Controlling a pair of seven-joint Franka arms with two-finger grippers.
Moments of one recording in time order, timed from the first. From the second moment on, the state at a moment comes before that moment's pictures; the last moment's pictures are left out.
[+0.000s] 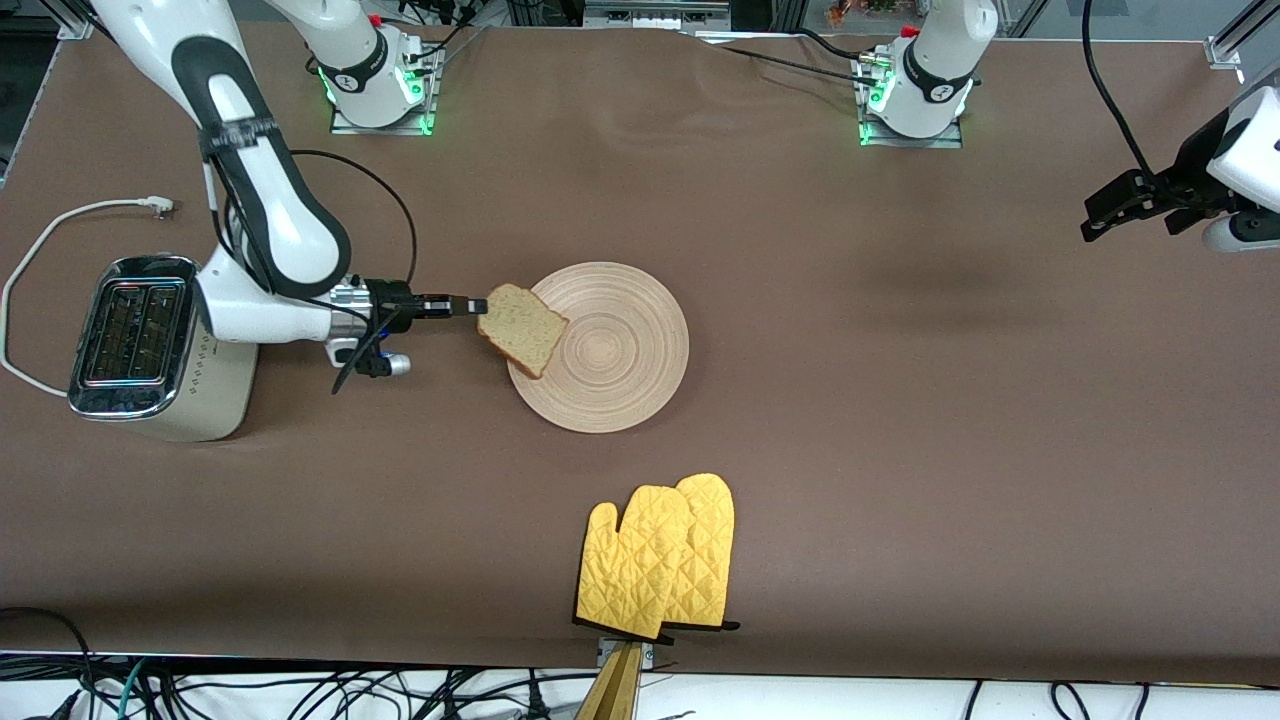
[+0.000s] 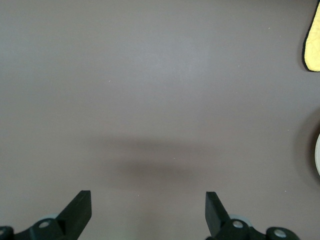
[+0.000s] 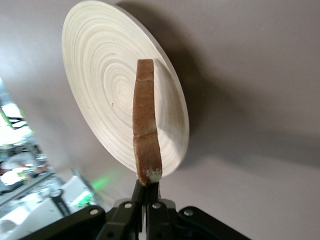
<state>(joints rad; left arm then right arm) 0.06 -0.11 -0.04 -1.76 0.00 1.61 -0.11 0.12 0.35 0.07 -2.00 0.79 1.96 -0.19</state>
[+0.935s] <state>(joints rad) 0.06 -0.11 -0.04 -1.76 0.00 1.61 -0.11 0.07 0.31 -0.24 -1.43 0.06 1.27 -0.18</state>
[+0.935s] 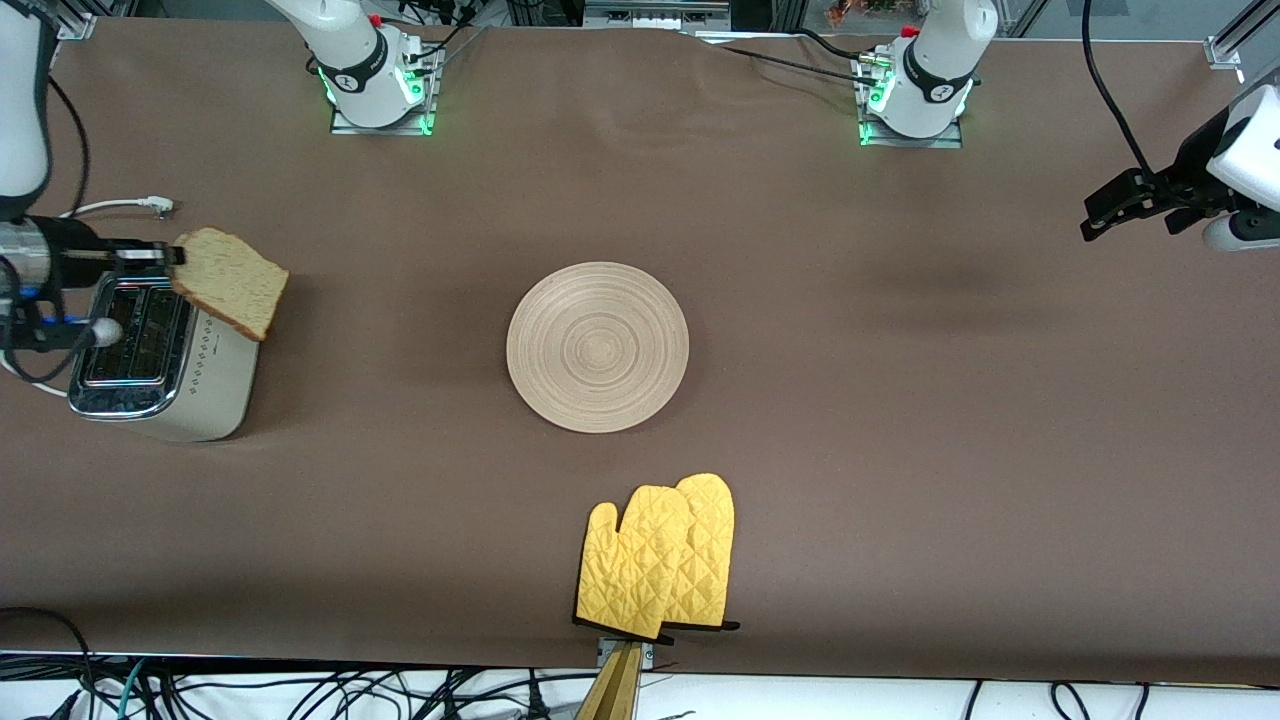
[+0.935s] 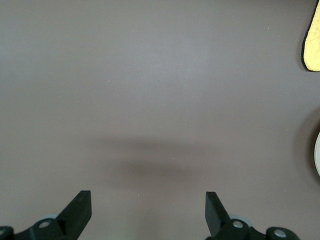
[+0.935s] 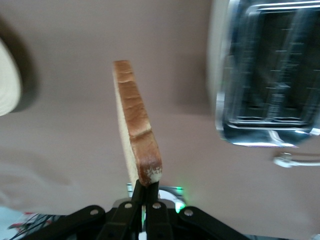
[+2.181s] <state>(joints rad) 0.06 -0.11 -0.04 -1.76 0.00 1.61 -0.11 -0.02 0.40 -0.26 -1.34 -0.19 1.44 -0.40</state>
